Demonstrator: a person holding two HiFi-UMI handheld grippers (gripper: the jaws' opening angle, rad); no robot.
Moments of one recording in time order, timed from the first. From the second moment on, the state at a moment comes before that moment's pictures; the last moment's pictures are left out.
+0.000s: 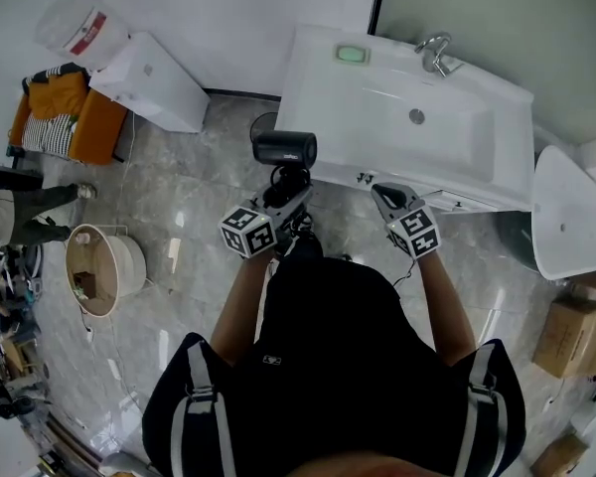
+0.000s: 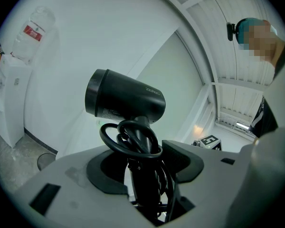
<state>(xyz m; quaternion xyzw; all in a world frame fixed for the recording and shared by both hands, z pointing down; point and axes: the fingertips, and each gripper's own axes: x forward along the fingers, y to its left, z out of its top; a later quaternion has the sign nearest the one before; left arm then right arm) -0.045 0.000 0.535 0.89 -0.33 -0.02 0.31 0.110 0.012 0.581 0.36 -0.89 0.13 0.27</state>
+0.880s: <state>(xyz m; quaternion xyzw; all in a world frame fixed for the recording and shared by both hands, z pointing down) -0.083 -0.107 0.550 0.91 -0.27 0.00 0.31 0.065 -0.058 0.598 0.41 -0.86 0.15 0.27</state>
